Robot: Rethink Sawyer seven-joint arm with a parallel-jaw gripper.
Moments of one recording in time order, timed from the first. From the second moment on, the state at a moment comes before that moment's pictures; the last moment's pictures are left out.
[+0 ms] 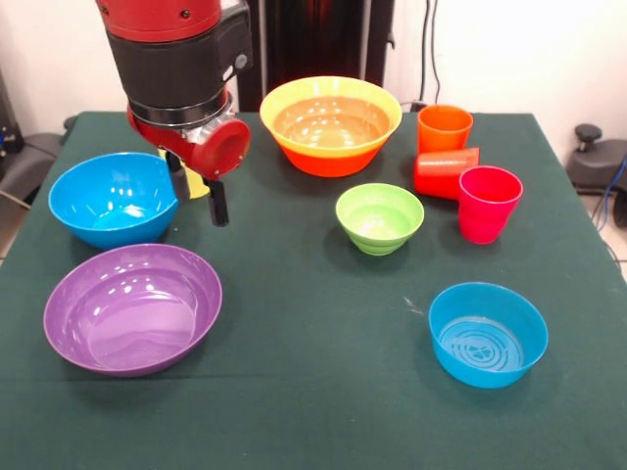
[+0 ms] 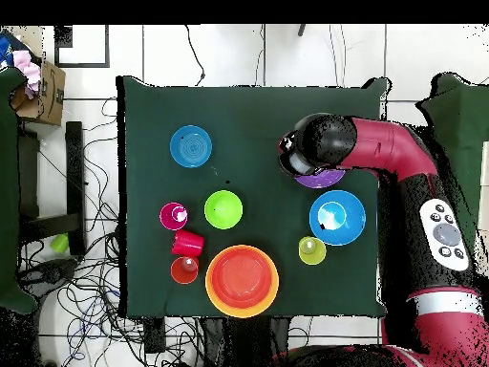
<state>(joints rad) -0.62 -0.57 0.41 1.32 -0.41 0.97 2.39</state>
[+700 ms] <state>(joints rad) -0.62 -0.63 0.40 1.32 -0.43 0.97 2.39</state>
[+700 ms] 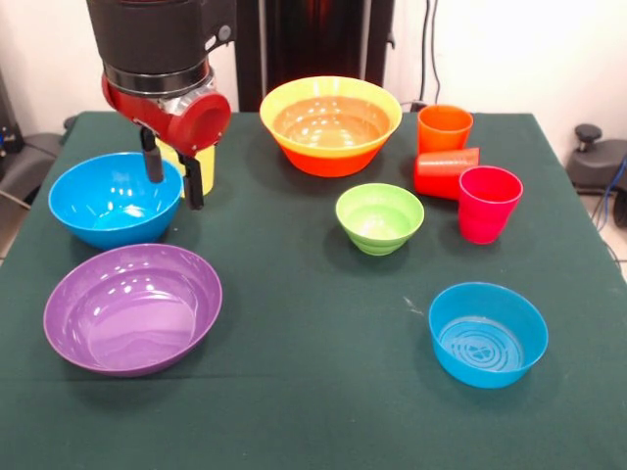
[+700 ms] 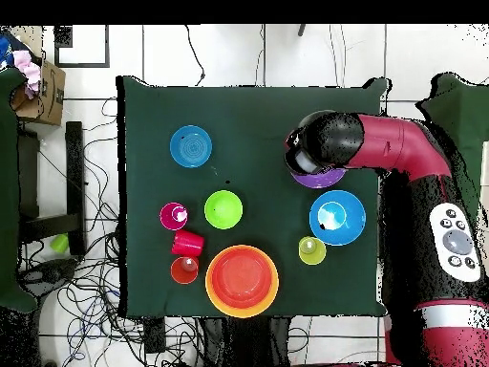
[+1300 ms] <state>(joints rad) -0.62 -0.56 0.41 1.24 -0.48 0.96 2.36</state>
